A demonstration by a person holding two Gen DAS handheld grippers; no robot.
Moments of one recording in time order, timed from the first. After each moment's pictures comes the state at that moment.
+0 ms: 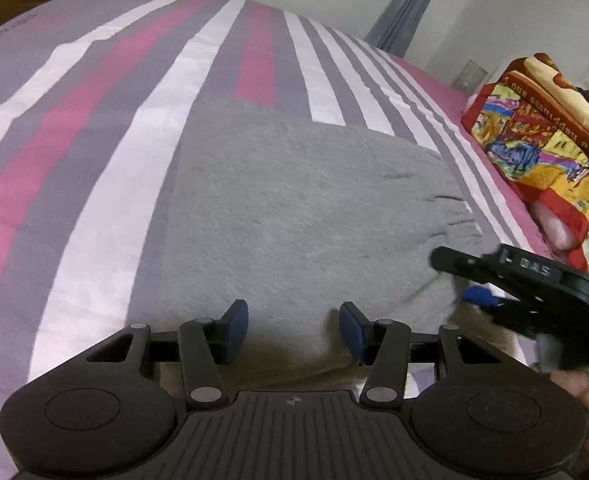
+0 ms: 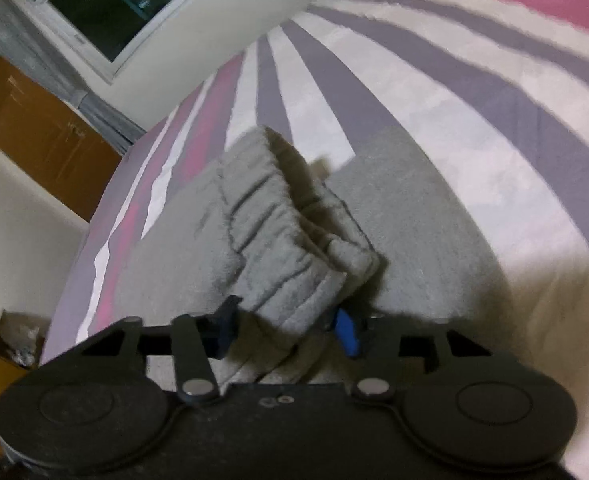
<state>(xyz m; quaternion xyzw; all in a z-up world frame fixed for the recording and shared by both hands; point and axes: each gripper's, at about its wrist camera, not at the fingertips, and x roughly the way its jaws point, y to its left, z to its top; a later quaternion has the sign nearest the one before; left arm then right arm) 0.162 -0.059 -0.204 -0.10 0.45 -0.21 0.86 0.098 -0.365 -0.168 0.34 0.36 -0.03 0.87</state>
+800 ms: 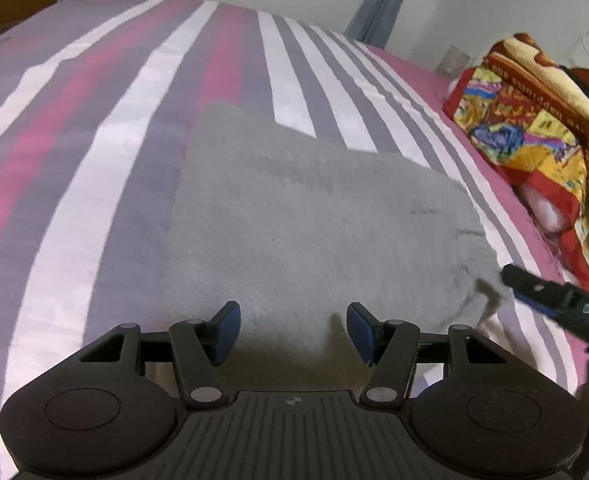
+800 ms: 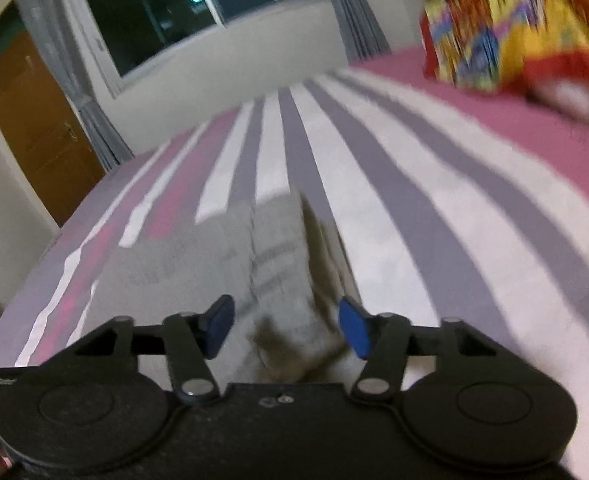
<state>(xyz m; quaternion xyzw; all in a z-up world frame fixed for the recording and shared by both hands) 0.156 -0.093 -0.180 -0.07 0.44 -0.23 0.87 0.025 -0.378 -0.123 0.22 0.30 -0.07 0.93</state>
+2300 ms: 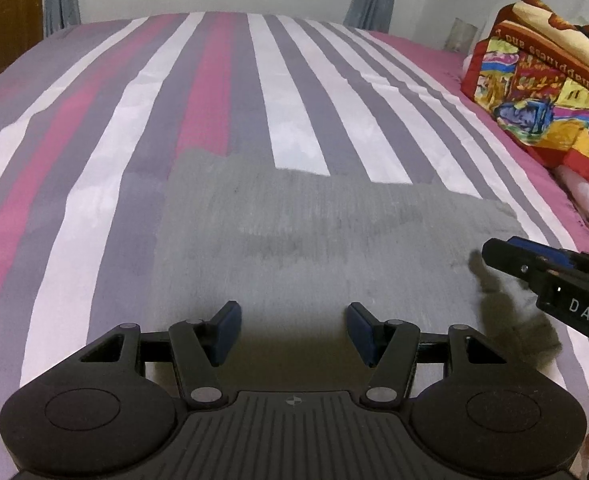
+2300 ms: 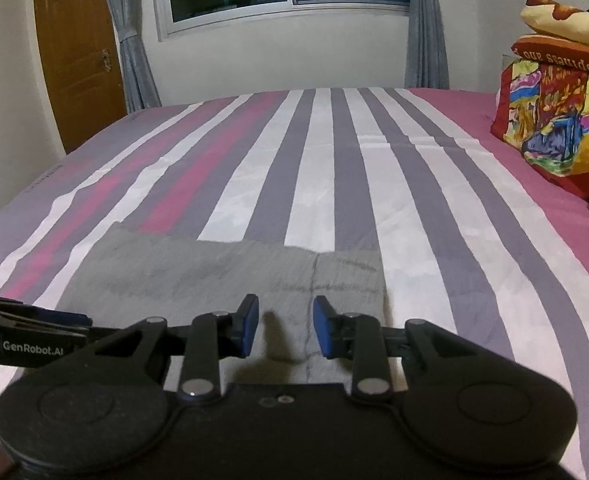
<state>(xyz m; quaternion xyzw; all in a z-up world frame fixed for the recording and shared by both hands) 0.219 -0.148 -0.182 0.01 0.44 -0.21 0.87 0.115 -0.353 -0.127 0.08 0.33 -0.04 0.94</state>
